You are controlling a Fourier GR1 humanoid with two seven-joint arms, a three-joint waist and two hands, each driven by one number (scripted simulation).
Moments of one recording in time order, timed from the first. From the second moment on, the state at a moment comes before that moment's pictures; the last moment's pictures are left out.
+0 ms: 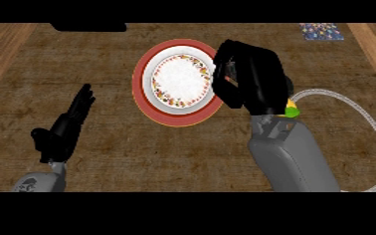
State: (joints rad) left arm -0.08 0.31 -0.07 -1.31 0.14 0.04 -0.15; right arm -0.57 -0.02 0.26 -1.63 1.03 0.05 0.57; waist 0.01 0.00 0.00
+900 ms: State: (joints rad) left arm -0.11 0.29 -0.05 -1.30 0.11 0.00 -0.15; right arm -0.96 0.00 0.44 -0.88 0.67 -0.55 0.66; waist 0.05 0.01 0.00
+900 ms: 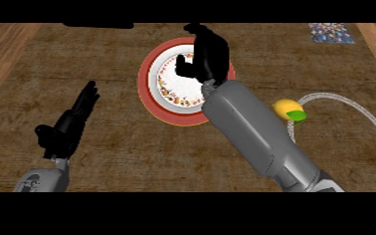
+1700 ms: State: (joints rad) left arm -0.08 0.28 -0.03 -1.33 0.10 0.01 -0.13; right arm -0.86 0.00 0.31 -0.92 0.25 -0.88 0.33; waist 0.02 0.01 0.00
